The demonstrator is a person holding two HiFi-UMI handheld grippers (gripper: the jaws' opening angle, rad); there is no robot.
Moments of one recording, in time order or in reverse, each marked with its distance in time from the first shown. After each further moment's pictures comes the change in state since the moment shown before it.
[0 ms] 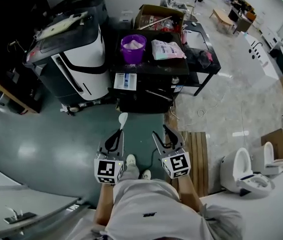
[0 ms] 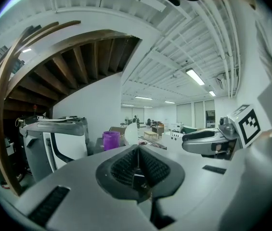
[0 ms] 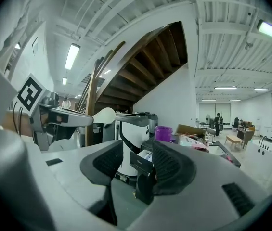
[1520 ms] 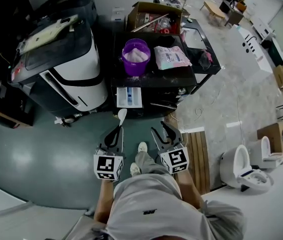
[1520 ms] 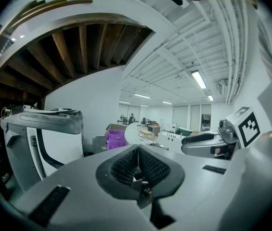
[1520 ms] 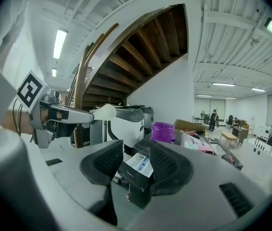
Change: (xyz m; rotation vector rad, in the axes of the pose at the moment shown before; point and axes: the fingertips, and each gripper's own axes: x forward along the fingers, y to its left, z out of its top) left arm 0.142 0.148 -0.002 -0.058 0.021 -0.094; right arm 0.190 -0.034 0.016 0.002 0.087 -0.077
